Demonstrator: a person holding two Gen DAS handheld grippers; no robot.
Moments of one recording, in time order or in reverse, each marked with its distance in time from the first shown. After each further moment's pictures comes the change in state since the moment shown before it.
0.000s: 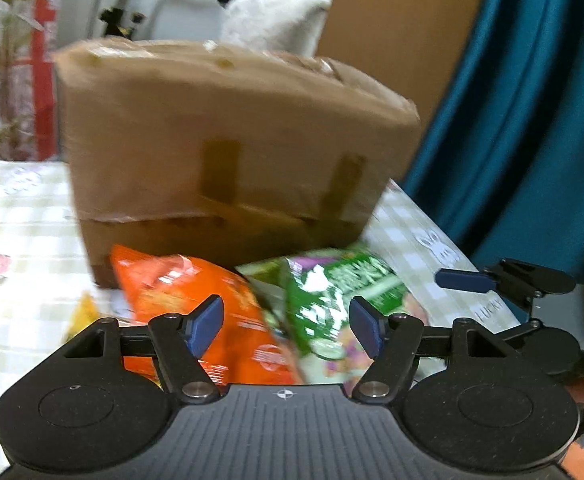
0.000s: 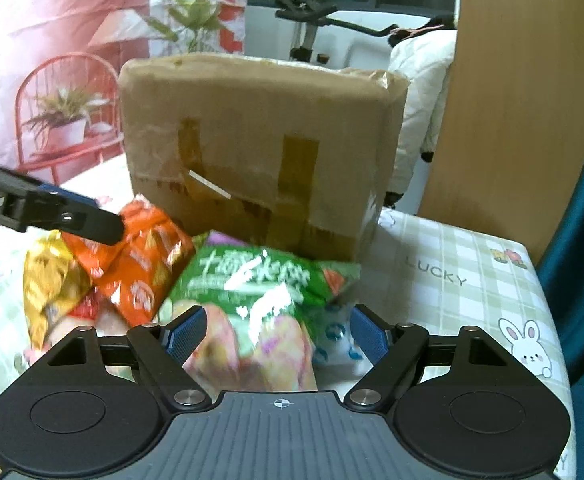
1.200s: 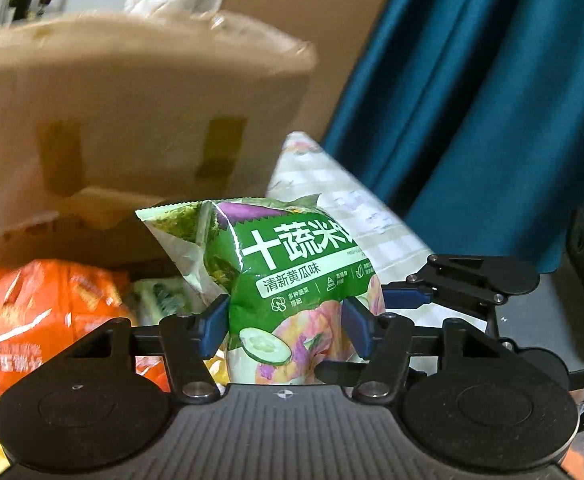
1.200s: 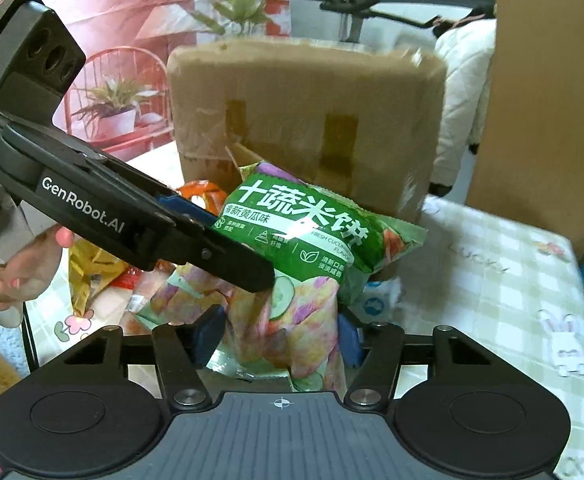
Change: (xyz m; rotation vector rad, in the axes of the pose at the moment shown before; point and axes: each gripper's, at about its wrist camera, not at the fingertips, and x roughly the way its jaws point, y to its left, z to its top) left arm 0.043 -0.045 0.006 0.110 0.075 -0.211; right arm -0.021 -0.006 -0.006 -0.015 -0.007 0.128
